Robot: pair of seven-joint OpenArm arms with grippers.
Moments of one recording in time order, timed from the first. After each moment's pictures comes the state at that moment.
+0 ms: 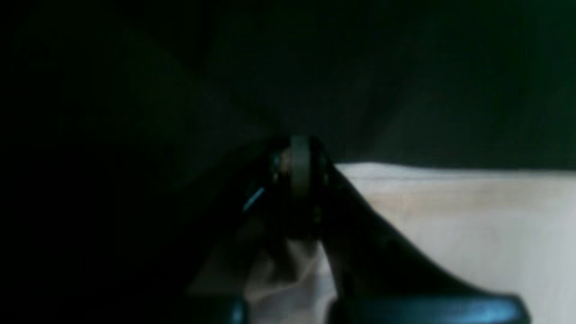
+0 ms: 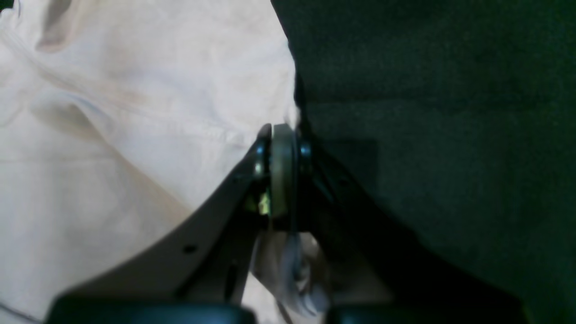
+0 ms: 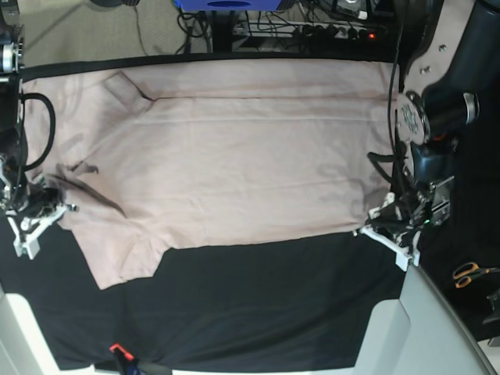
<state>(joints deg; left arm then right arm) -32.9 -16.2 -18.5 21.7 -4.4 -20.0 22.9 17.6 24.3 0.9 48.2 25.3 16.2 -36.7</state>
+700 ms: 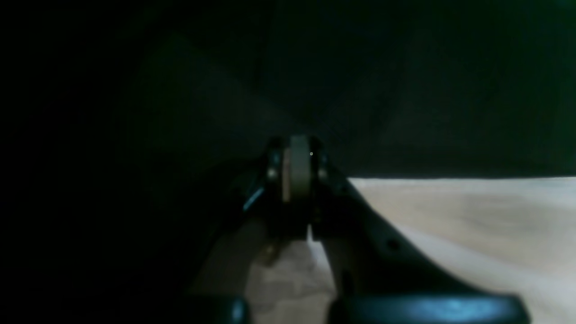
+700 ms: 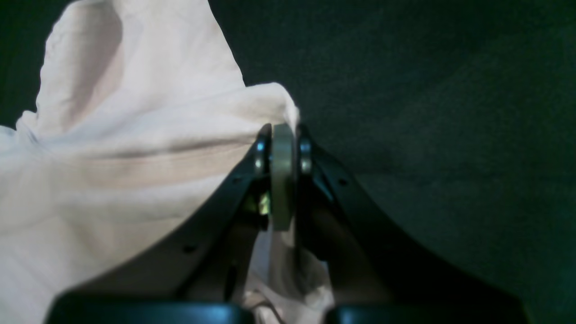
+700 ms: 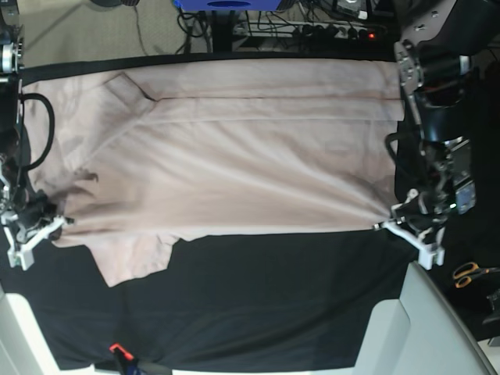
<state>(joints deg) -20.2 -18.7 -17.4 47.7 -15.3 -20.7 31.9 17.6 24.4 1.0 48.3 25.3 18.3 -26.4</state>
